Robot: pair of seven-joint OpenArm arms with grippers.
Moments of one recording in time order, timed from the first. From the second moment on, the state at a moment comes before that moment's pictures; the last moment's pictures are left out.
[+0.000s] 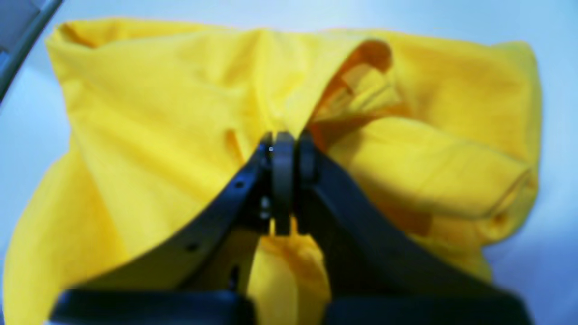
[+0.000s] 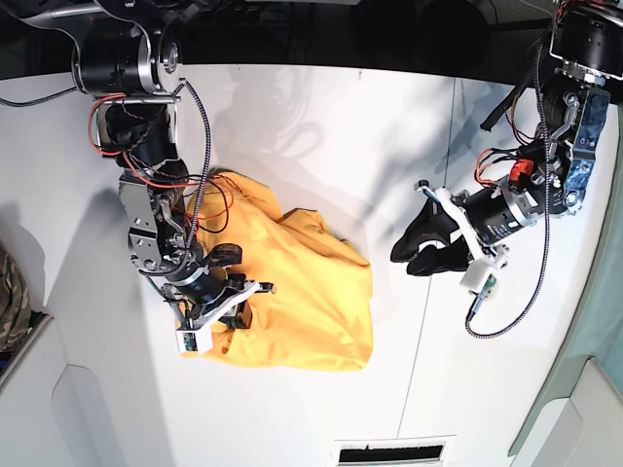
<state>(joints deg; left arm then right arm) 0.7 -26.0 7.3 84.5 -33.8 -33.8 21.0 25.1 -2.8 2.6 43.1 7.6 20.1 -12.1</state>
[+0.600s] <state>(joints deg) 0.2 -26.2 7.3 84.5 -32.3 -33.8 21.8 10.3 4.0 10.2 106.9 17.4 20.0 -45.6</state>
